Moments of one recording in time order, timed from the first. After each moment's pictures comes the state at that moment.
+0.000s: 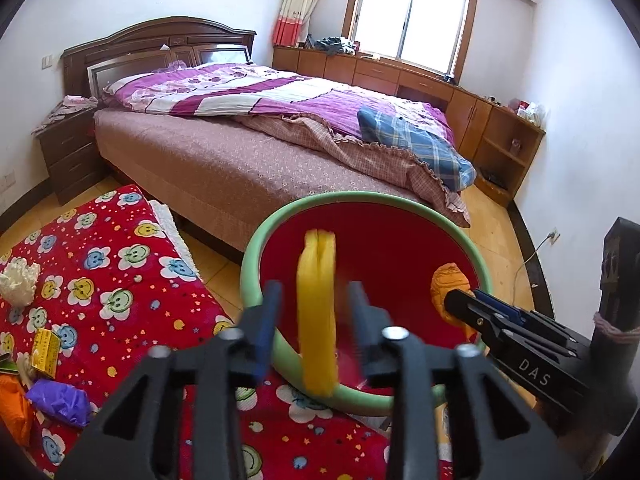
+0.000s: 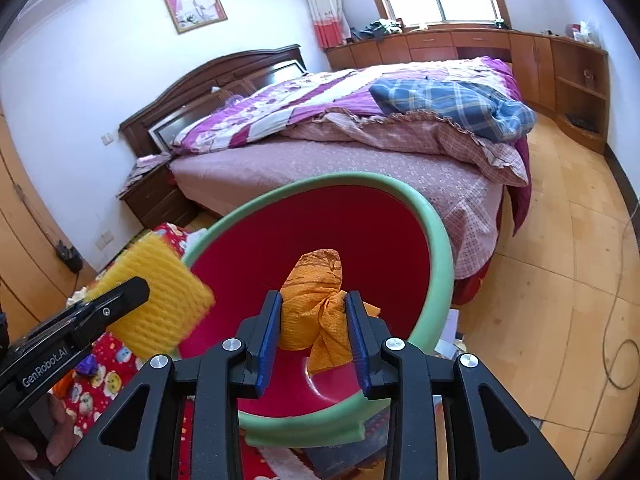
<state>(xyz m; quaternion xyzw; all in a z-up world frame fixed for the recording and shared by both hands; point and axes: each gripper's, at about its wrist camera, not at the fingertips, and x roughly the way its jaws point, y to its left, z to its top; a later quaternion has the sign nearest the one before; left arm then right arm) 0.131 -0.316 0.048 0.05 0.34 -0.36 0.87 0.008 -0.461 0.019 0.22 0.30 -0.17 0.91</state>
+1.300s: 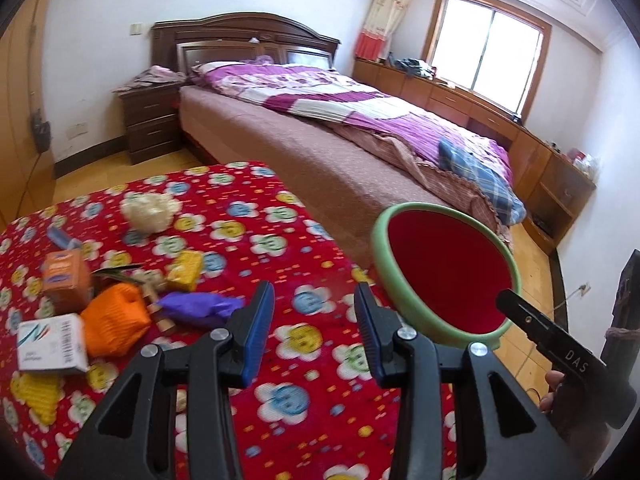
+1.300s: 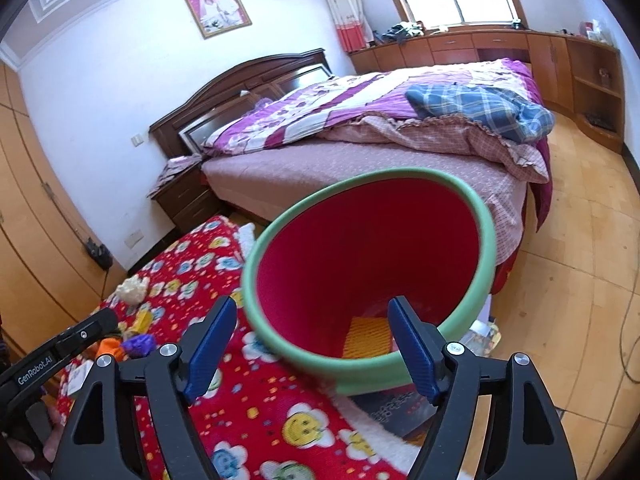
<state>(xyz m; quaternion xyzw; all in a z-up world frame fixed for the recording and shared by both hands) 0.098 -0.174 0.077 -0.01 0.35 -0.24 0.91 -0.014 -0.398 0.049 0.23 0.29 -0.11 0.92</state>
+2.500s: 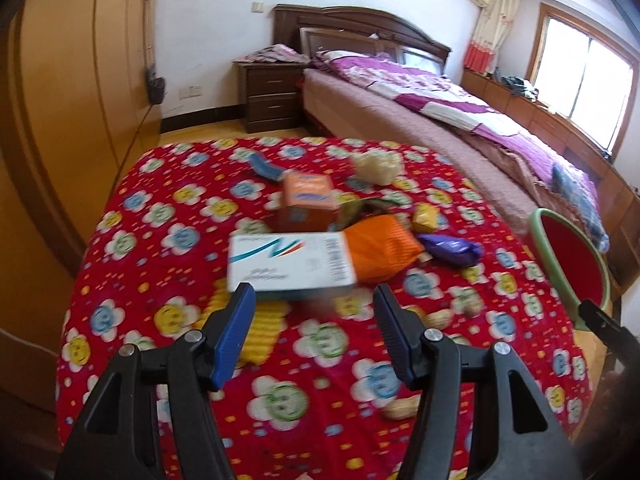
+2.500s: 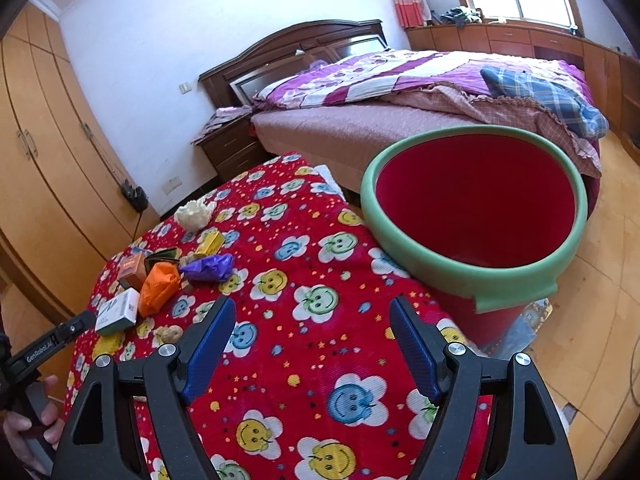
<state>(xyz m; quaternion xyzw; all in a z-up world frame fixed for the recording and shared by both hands) 0.077 0.012 0.045 -0.04 0.38 -0.05 0.92 -0.005 -0.297 0.033 0.19 0.34 -0.03 0.92</state>
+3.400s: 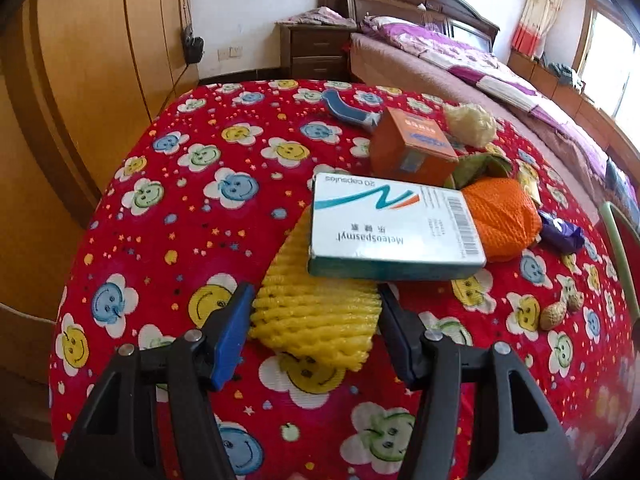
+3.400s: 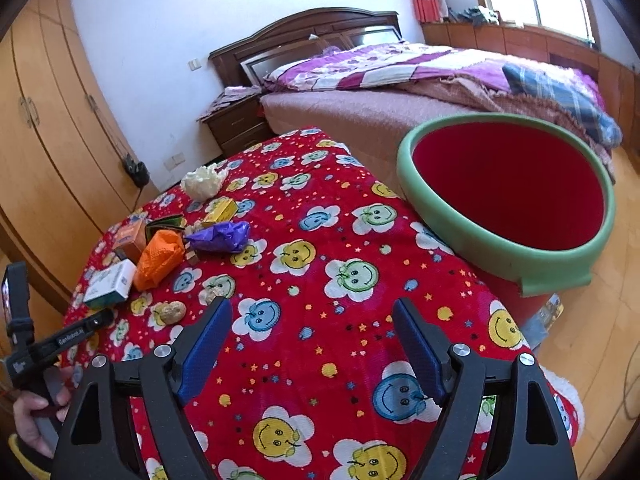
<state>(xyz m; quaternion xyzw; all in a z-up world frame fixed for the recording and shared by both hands) 0.118 0.052 -0.012 -0.04 0.43 0.02 0.90 0.010 -0.259 0.016 0.15 0.36 -0.02 0.92</state>
